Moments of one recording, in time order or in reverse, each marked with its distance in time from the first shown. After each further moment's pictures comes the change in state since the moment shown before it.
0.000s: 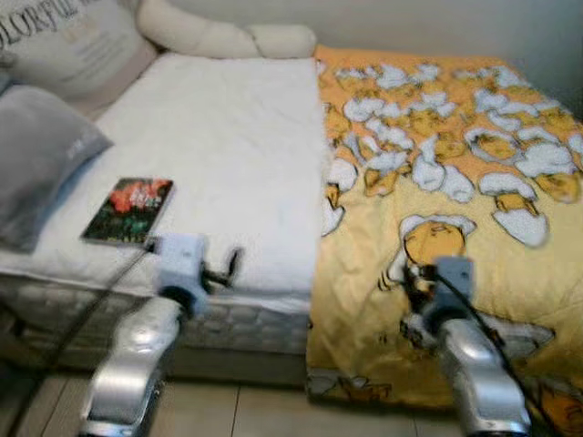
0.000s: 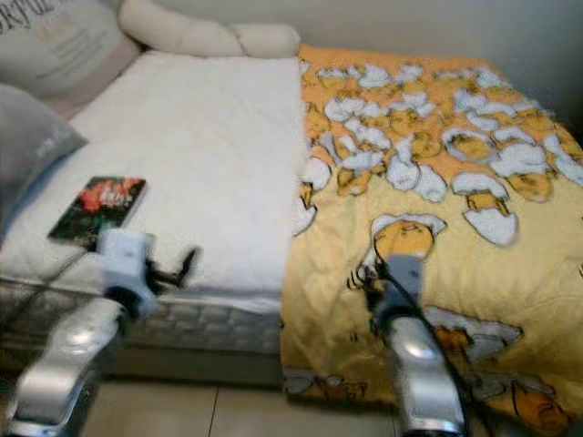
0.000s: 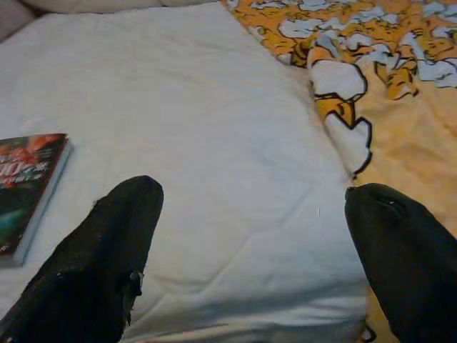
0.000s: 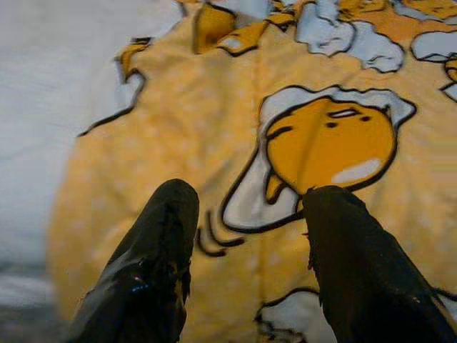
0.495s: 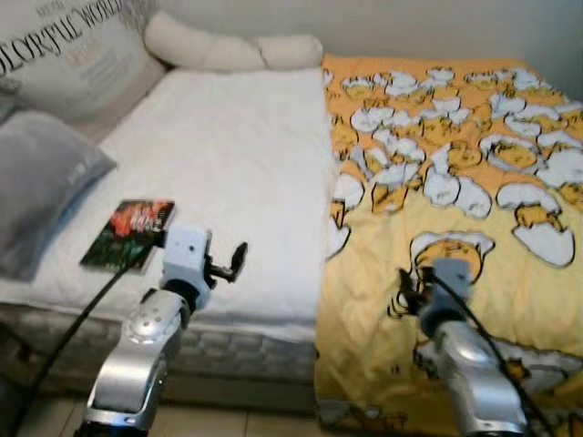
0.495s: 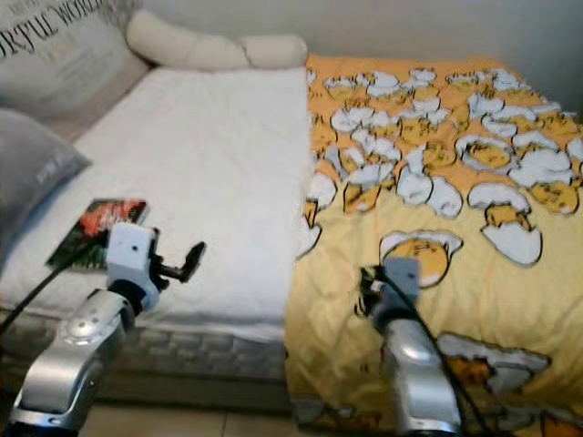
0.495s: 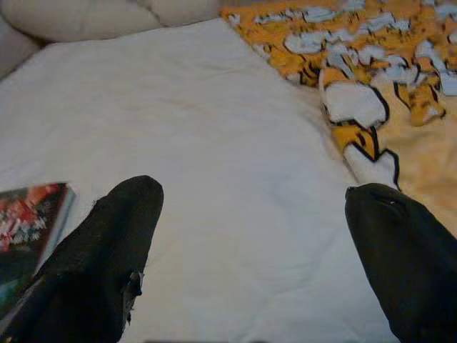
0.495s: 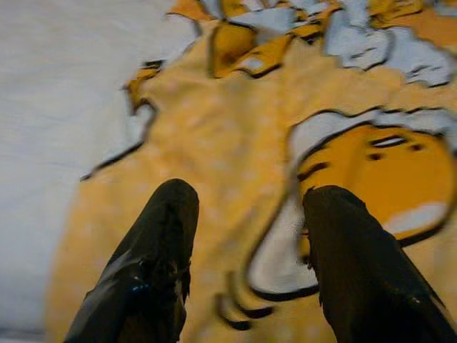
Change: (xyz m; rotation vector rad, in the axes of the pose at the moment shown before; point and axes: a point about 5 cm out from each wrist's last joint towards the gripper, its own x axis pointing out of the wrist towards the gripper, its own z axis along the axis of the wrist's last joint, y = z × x) left arm 0.008 0.002 0.004 0.014 -0.017 -0.016; right arm 0.000 0.003 -0.001 0.005 -0.012 0.013
